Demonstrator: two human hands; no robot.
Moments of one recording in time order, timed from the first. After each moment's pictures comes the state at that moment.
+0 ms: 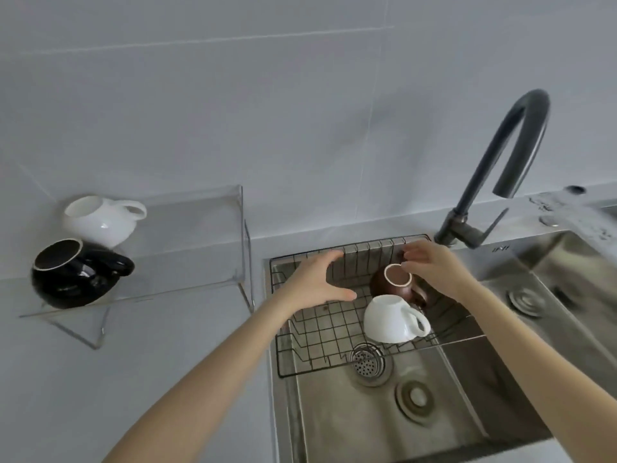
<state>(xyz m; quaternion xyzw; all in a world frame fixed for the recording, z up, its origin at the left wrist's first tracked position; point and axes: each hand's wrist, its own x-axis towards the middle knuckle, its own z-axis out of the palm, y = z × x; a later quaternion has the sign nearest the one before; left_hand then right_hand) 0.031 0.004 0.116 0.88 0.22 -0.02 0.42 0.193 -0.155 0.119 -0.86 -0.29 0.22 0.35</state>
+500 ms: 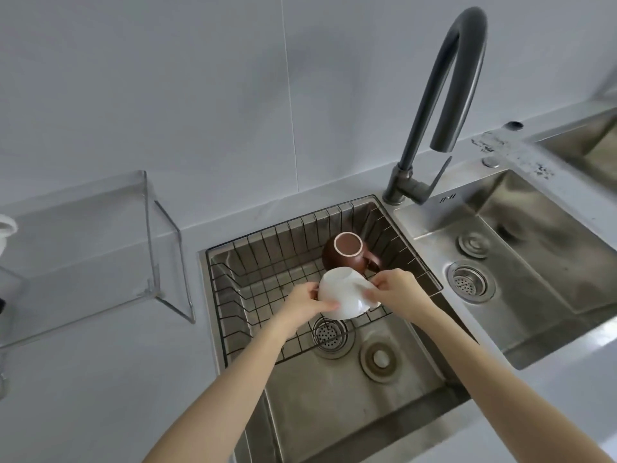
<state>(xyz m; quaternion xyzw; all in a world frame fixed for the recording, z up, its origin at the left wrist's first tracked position) 0.082 -0.044 0.003 0.69 0.32 -0.12 0.63 0.180 -0.199 0.048 -0.89 -0.20 0.29 0.29</state>
